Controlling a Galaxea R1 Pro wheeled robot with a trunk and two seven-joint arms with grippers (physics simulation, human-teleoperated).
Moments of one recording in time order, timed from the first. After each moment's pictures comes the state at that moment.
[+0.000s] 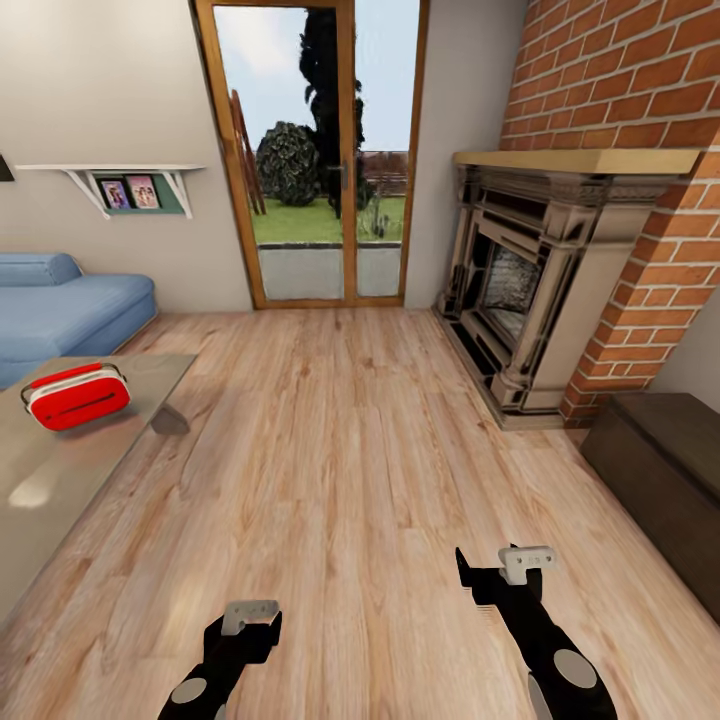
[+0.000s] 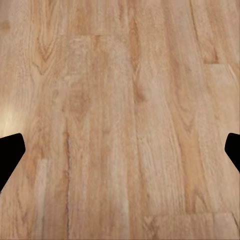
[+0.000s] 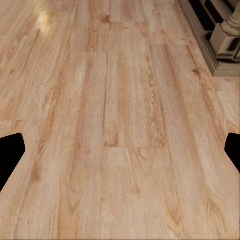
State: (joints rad) left arm -0.12 -0.06 -0.04 -1.10 0.01 0.21 0.05; right arm -0.04 0.01 0.03 -1.54 0.05 0.24 0.00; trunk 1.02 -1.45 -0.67
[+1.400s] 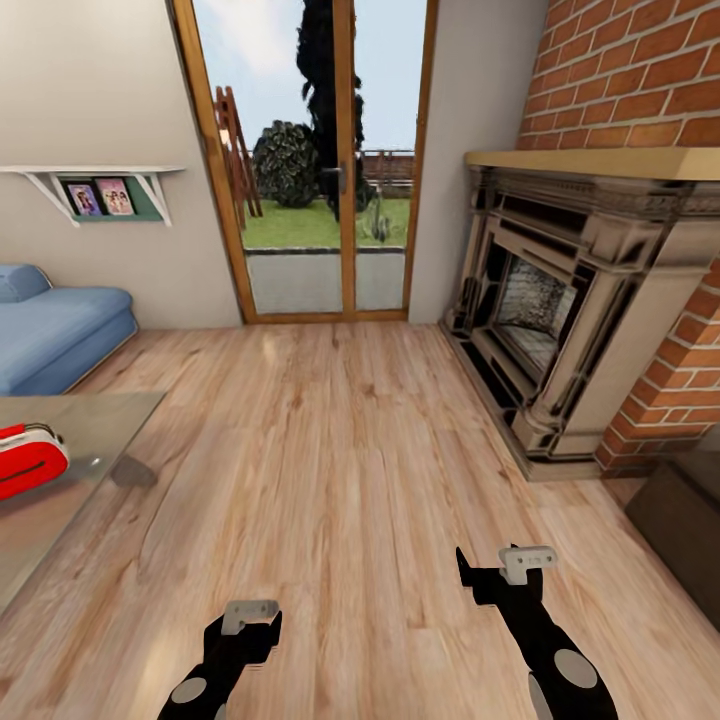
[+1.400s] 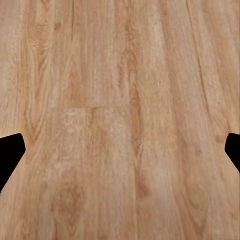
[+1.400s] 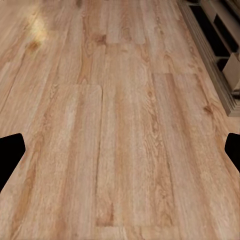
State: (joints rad) left arm -0.12 -0.06 -0.04 -1.10 0.01 0.21 0.05; right arm -0.04 0.01 0.03 -1.54 0.05 0.24 0.00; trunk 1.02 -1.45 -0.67
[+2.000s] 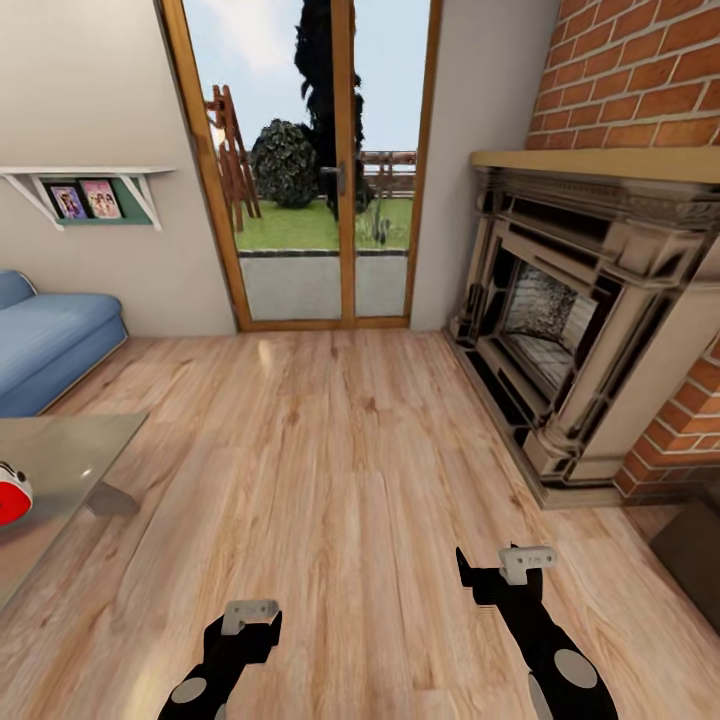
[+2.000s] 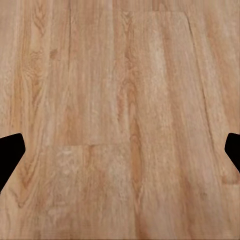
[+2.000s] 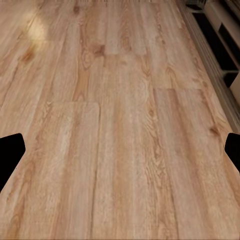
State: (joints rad) left arm -0.12 -0.06 -0.04 -1.10 0.01 0.21 0.05; right arm -0.04 0.01 0.03 -1.54 0.05 0.24 0.00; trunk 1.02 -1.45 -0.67
